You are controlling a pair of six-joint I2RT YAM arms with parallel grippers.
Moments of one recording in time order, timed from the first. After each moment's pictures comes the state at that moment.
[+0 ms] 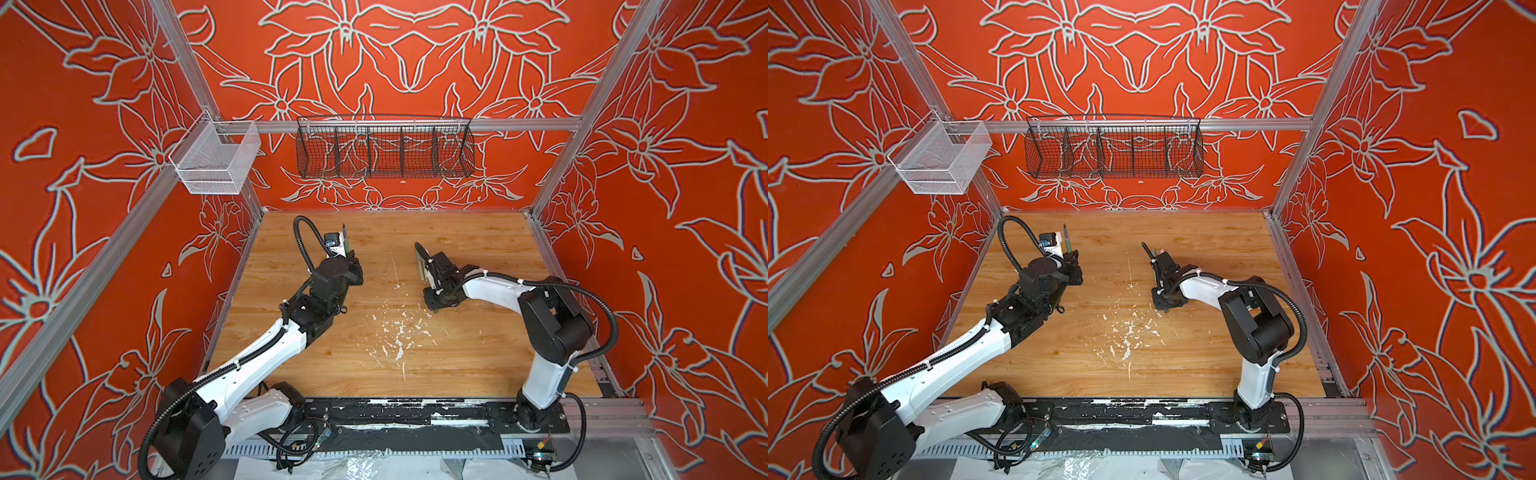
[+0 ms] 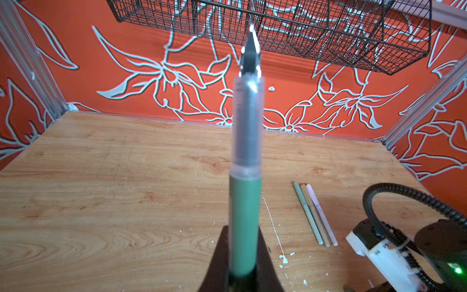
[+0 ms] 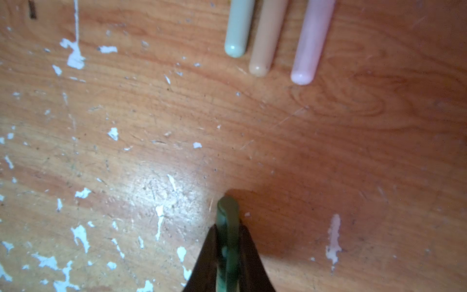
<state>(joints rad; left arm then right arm) -0.52 1.10 0.77 0.05 -0.43 -0.32 0.56 1.82 1.11 -0.53 -0.02 0.33</state>
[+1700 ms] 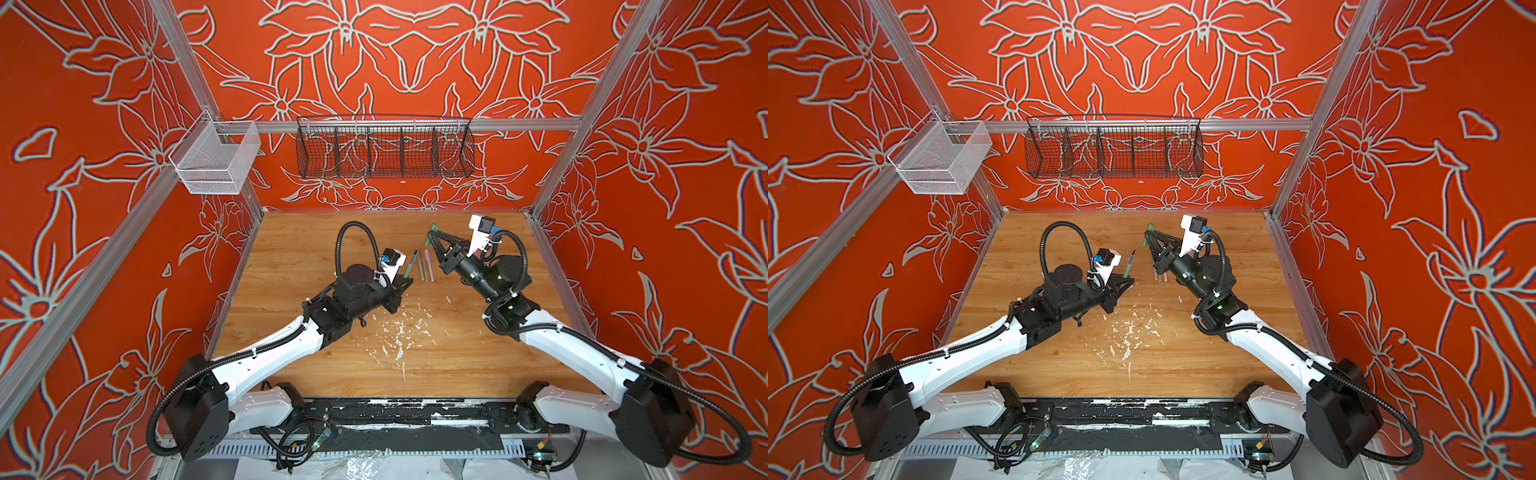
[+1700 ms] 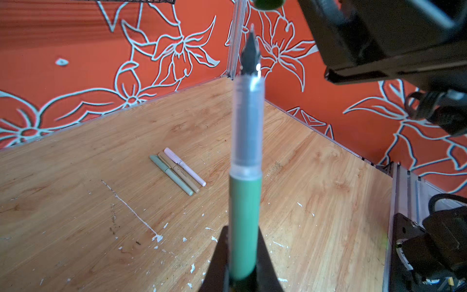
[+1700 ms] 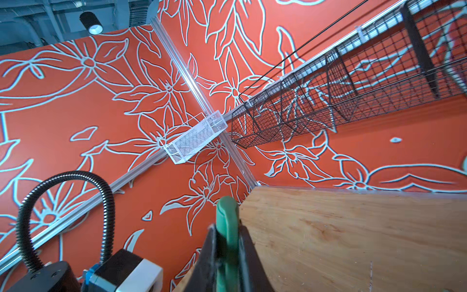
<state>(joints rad) -0.72 1.20 0.81 0.11 0.14 -0.13 0.59 1.18 0.76 0.68 -0.19 0.64</state>
